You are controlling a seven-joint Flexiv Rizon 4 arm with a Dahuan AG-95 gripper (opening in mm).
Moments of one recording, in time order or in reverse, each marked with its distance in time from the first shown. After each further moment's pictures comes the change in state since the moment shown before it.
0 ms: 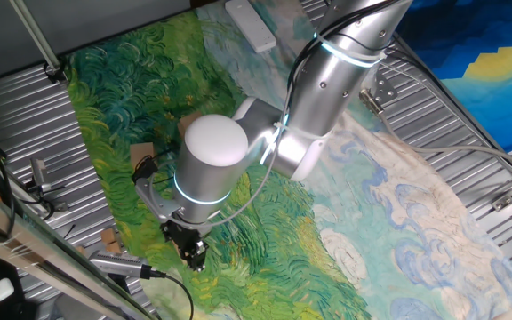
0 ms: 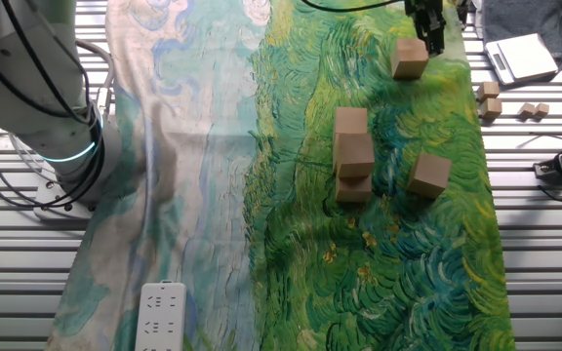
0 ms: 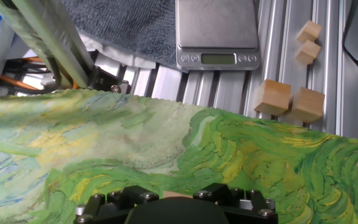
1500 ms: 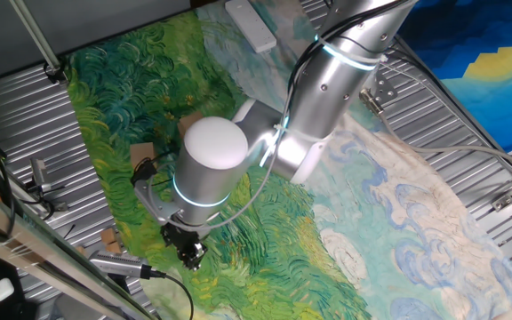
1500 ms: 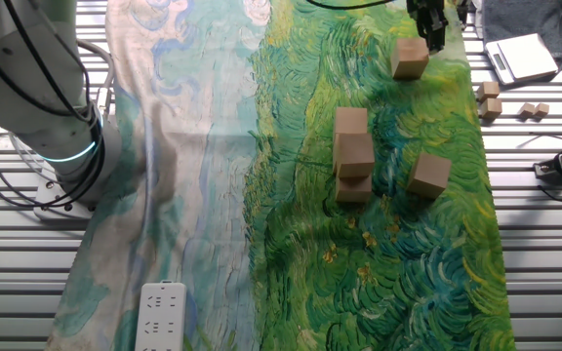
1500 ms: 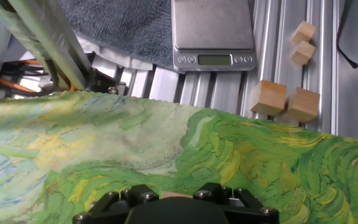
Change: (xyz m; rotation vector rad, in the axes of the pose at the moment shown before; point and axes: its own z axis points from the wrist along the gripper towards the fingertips) arm -0.006 0.002 -0.003 0.007 0.003 -0.011
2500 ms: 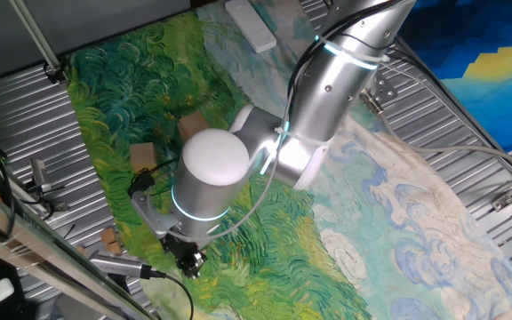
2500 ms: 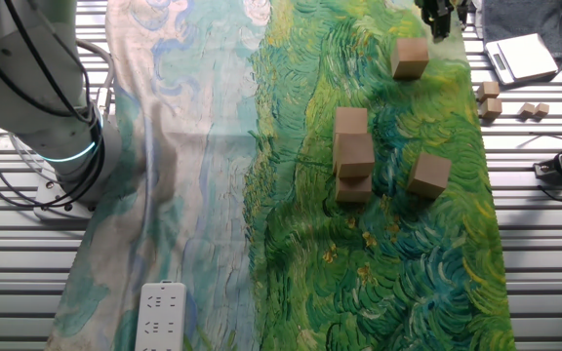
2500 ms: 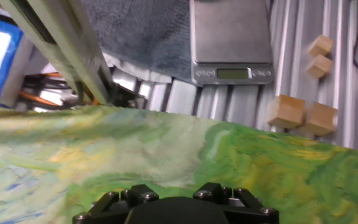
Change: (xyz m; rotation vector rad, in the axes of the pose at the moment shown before) arm -0.011 0.002 -0.011 0.029 0.013 -0.005
